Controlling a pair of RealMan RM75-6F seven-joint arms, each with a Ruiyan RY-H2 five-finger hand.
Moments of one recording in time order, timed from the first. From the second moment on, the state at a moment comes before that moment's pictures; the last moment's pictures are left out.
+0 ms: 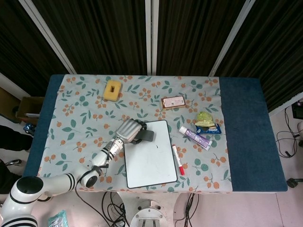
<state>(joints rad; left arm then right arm) -0.85 -1.84 -0.17 -1.11 1.35 0.85 0.16 0.02 -0.94 0.13 -1.44 -1.50 1.63 0.21</state>
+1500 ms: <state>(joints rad) -0.70 -1.56 -0.10 -1.22 1.38 1.07 0.04 0.02 -0.94 0.13 -1.46 -1.52 1.63 0.20</state>
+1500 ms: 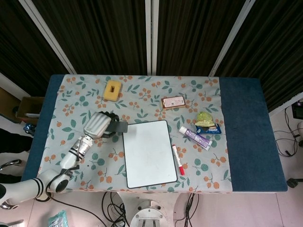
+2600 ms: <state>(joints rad) -0.63 -1.63 -0.08 -0.98 1.40 1.05 -0.14 0.00 -0.92 0.14 -1.47 -1.50 1.67 0.21</state>
